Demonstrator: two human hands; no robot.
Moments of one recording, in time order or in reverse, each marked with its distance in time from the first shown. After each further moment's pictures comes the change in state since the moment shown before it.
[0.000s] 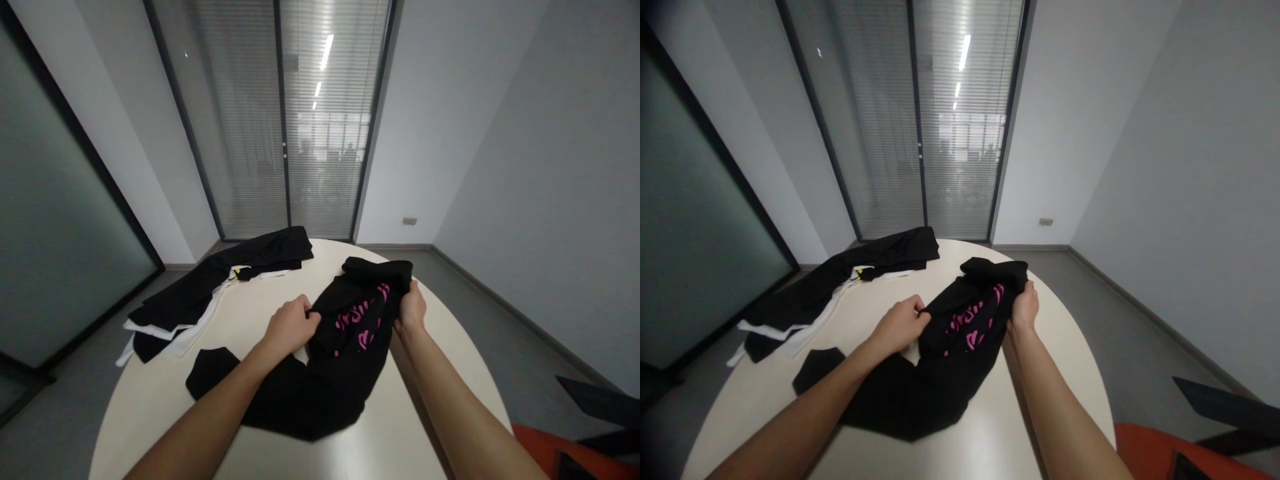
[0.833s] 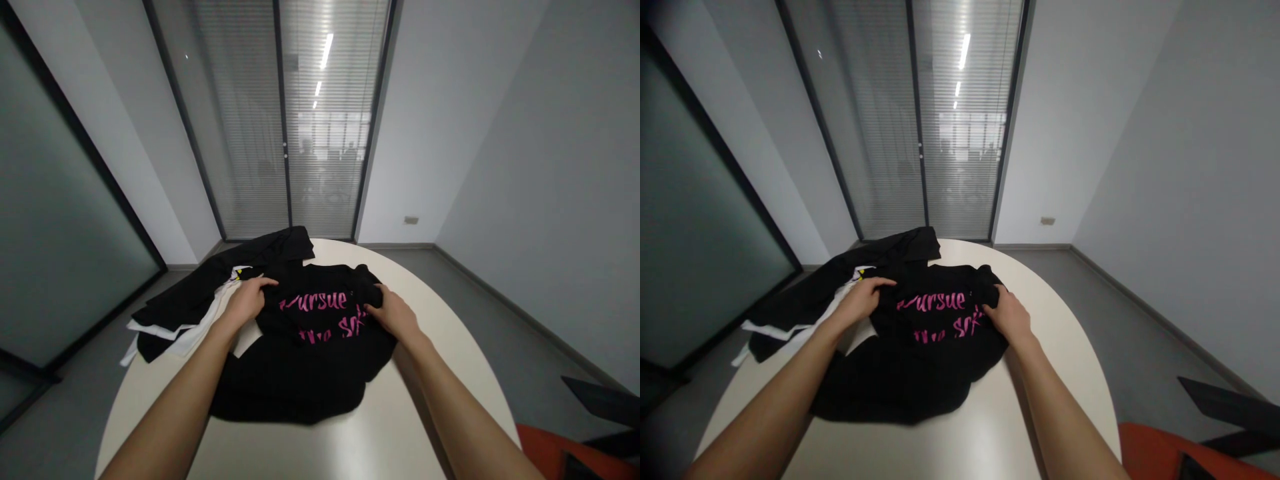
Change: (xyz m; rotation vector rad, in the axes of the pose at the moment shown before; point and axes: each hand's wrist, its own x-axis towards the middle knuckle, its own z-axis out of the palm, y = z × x) left_hand 0.048 -0.102 -0.037 -0.001 0.175 0.052; right_hand -0.026 -0.011 -0.008 -1.014 -0.433 -0.344
